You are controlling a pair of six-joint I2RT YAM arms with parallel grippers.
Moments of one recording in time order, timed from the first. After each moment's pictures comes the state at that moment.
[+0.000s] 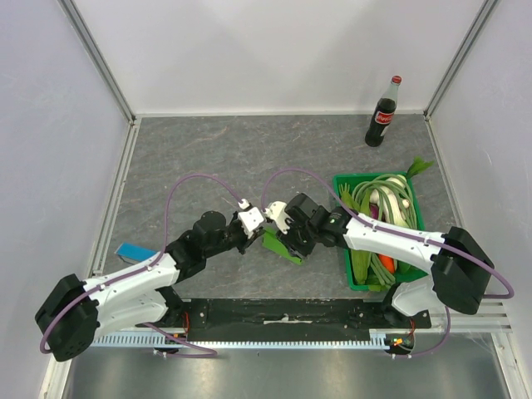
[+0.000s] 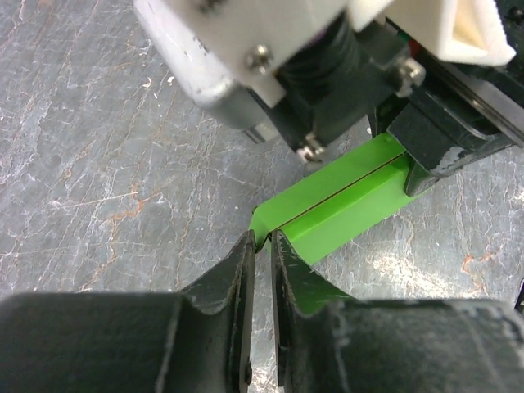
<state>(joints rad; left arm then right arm) -0.82 0.99 0.41 0.23 0.16 0.20 0.94 1.42 0.92 -0.51 -0.14 -0.07</state>
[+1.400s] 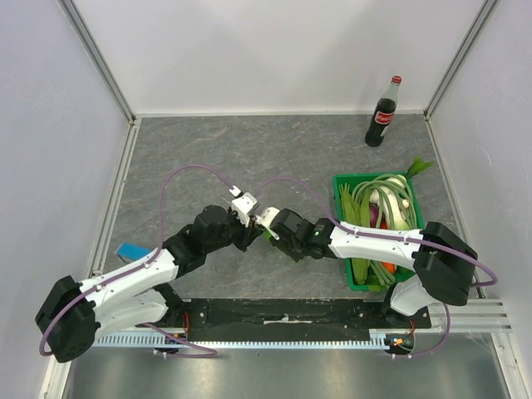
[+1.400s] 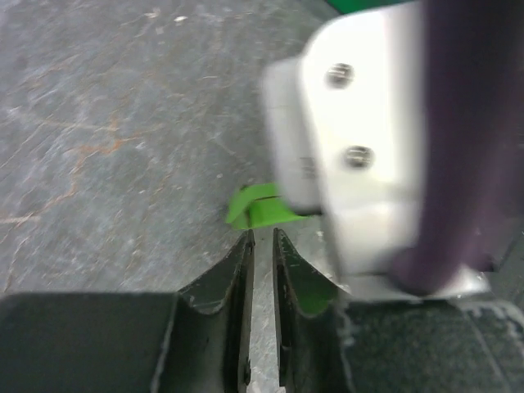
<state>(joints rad) -0.80 1.00 0.49 0.07 0.11 -0.09 1.07 1.52 0.92 -0.45 0.18 0.06</state>
